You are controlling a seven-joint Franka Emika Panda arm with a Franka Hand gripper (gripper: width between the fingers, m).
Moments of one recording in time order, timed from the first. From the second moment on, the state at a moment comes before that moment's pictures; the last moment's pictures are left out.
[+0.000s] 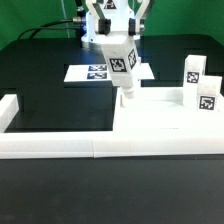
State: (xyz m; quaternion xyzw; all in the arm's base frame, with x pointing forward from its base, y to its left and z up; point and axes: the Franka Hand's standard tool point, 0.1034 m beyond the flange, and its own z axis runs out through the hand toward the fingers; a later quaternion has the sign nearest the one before) arm 0.645 -0.007 0.165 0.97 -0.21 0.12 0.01
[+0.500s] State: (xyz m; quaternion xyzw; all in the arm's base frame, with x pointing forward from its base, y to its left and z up) arm 0.608 -0.002 0.133 0.98 -0.15 0.11 0.06
